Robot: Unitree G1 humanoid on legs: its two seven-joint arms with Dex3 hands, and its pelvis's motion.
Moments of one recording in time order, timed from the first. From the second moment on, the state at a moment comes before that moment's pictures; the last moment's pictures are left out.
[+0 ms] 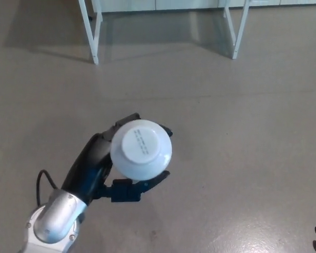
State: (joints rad) left_arm 0.04 0.21 -0.18 -0.27 0.04 0.13 -0.25; right_arm -0.26 -0.42 -0.14 1.30 -0.05 -0.14 0.12
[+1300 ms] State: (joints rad) left_arm 0.02 0.31 -0.15 -0.31 -0.09 0.32 -0.31; right_arm -0.25 -0.43 -0.12 1.30 -0.07 -0.14 0.12
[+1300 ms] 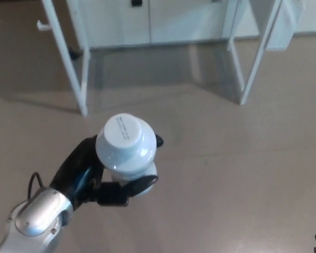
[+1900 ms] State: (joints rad) left_arm 0.03 0.31 -0.16 -0.31 -0.06 0.31 -0.29; right_arm -0.25 -0.43 -0.12 1.30 -0.08 -0.14 0.12
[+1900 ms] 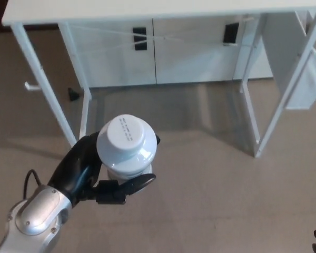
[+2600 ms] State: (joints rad) left_arm 0.07 0.31 -0.16 -0.36 -0.06 0.30 -0.30; right_arm -0.23 -0.42 -0.11 1.31 -0.08 -0.15 0.12
